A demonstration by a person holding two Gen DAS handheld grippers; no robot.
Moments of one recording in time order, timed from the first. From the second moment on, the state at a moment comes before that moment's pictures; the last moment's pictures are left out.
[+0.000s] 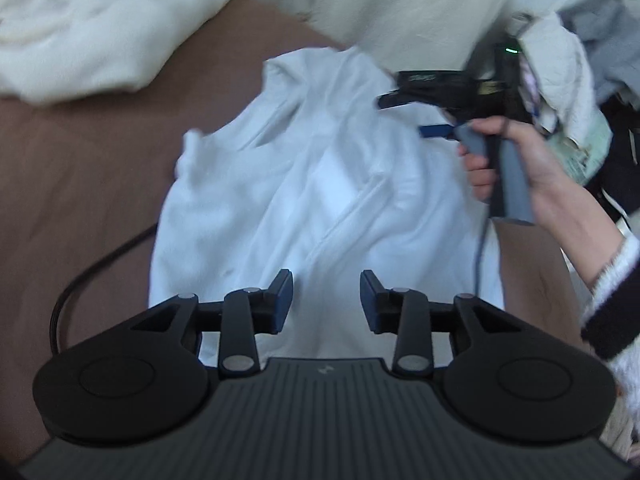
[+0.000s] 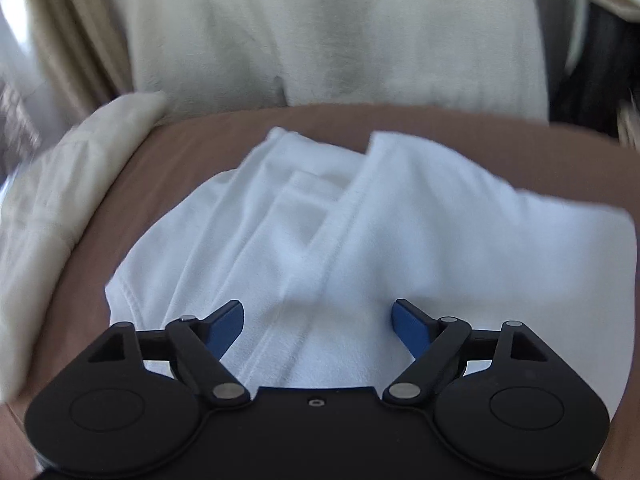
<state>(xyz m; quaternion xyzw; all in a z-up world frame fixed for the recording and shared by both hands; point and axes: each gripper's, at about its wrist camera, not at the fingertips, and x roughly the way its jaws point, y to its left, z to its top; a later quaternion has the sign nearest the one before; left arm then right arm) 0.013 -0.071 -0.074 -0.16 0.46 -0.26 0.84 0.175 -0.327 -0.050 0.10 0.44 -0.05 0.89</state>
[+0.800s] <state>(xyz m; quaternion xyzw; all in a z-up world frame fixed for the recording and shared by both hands) 0.039 -0.093 -0.105 -0.20 0.47 -0.27 0.82 0.146 -0.385 -0.062 0.04 0.39 -0.06 0.92</state>
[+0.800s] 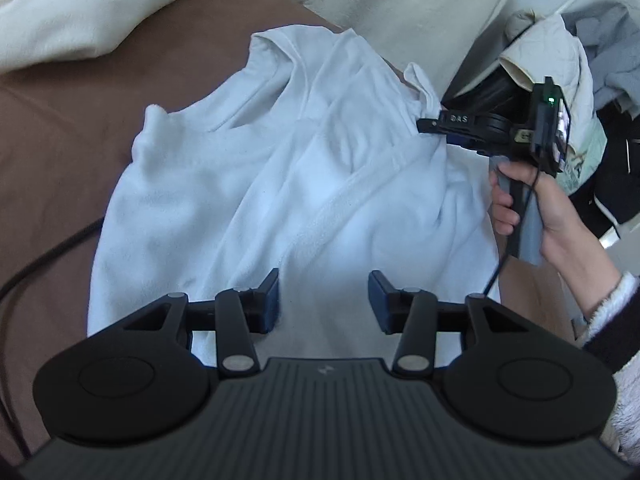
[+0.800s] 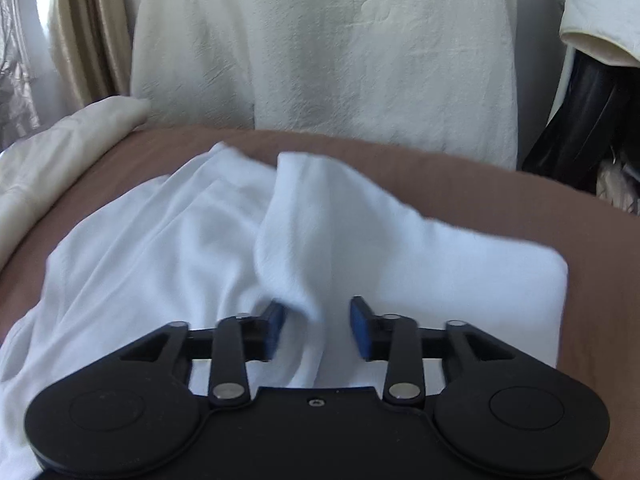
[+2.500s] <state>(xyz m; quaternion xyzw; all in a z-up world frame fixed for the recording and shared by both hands) 0.018 -0.003 -0.082 -0.18 0.47 -0.09 0.86 -0.111 -0.318 -0.030 0.14 0.46 0.22 0.85</state>
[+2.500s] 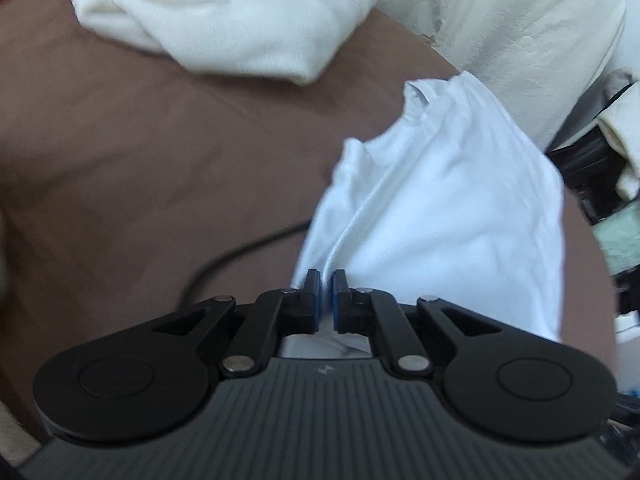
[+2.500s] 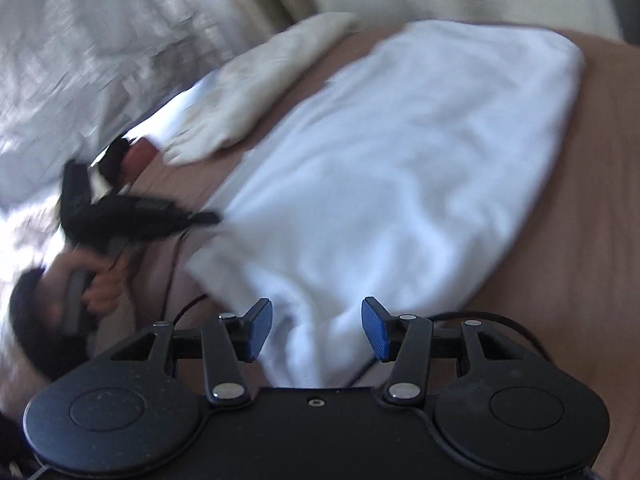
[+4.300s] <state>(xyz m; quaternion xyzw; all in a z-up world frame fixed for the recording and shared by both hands) 0.009 0.027 -0.096 -0.29 0.54 -0.15 0.78 -0.123 -0.321 0.022 0.16 0.37 0.08 0.91</state>
